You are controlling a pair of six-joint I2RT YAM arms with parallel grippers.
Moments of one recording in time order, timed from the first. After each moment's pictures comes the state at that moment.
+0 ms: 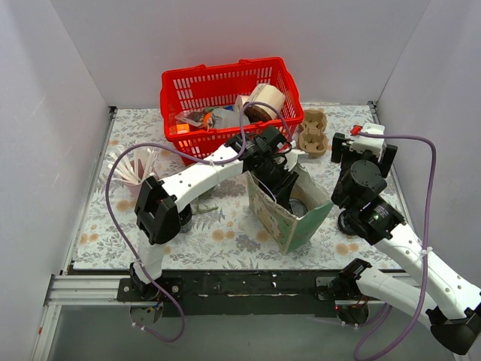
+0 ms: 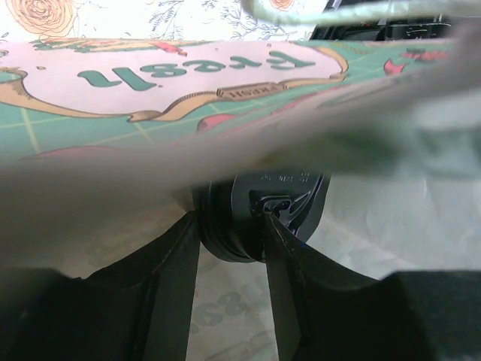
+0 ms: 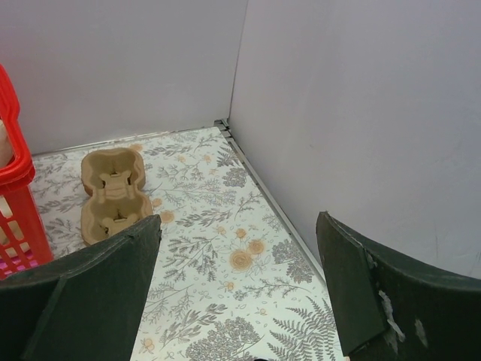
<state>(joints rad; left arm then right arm) -0.90 1.98 1.89 -1.00 0.58 -0.15 0.72 0.81 0.89 0.05 1.14 -0.25</state>
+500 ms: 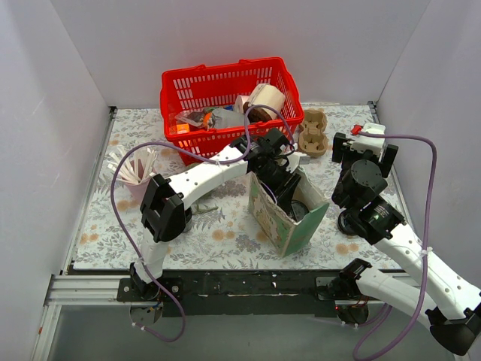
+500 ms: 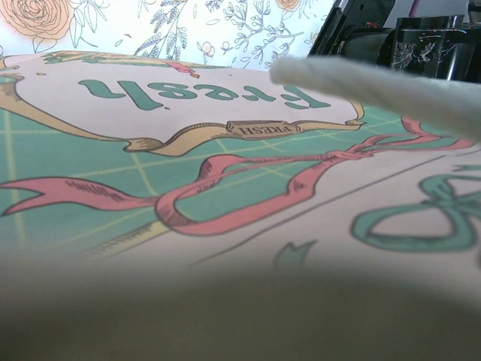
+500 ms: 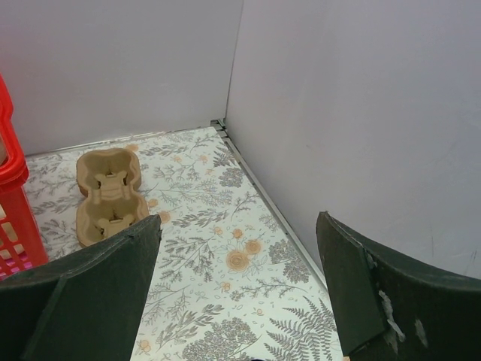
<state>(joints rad) -0.90 2.03 1.90 -0.99 0.60 -0.16 0.71 0.81 0.88 0.05 1.14 -0.26</state>
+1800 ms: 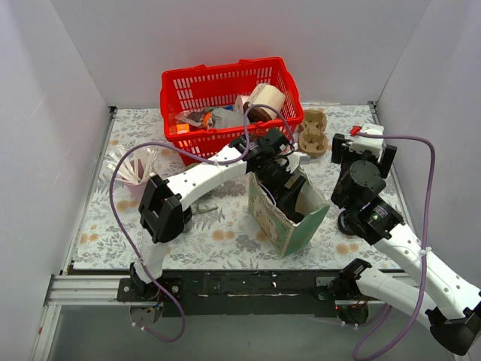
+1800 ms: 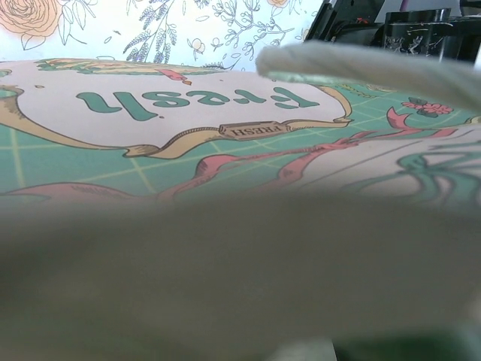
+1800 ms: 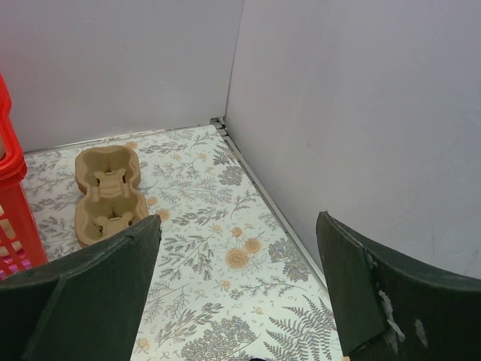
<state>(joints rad) -0.90 2.01 1.90 -1.00 0.61 -0.16 0.71 0.81 0.87 0.05 1.14 -0.26</state>
